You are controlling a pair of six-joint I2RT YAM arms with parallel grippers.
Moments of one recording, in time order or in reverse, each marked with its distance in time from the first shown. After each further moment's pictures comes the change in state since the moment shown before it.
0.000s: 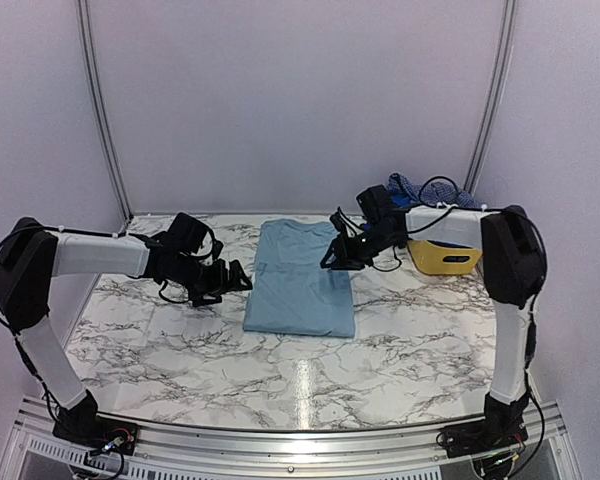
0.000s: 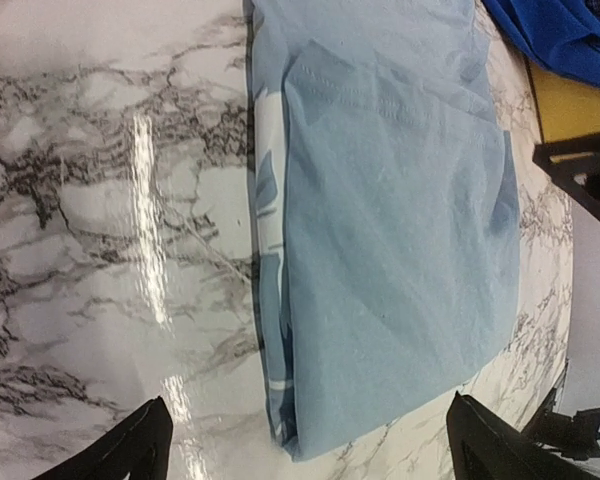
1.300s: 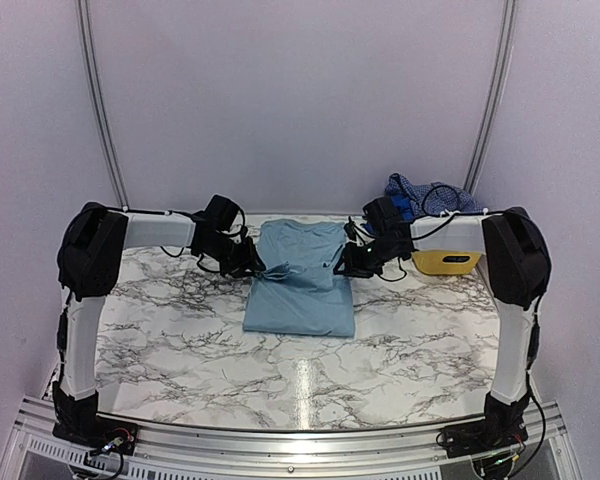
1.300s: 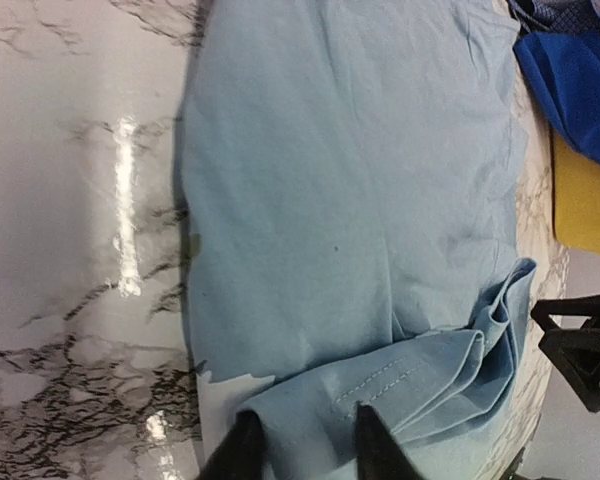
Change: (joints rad) left arm 0.036 0.463 0.537 -0.109 0.064 -0.061; right arm -0.022 -0.109 -0.232 0.112 0.148 0.110
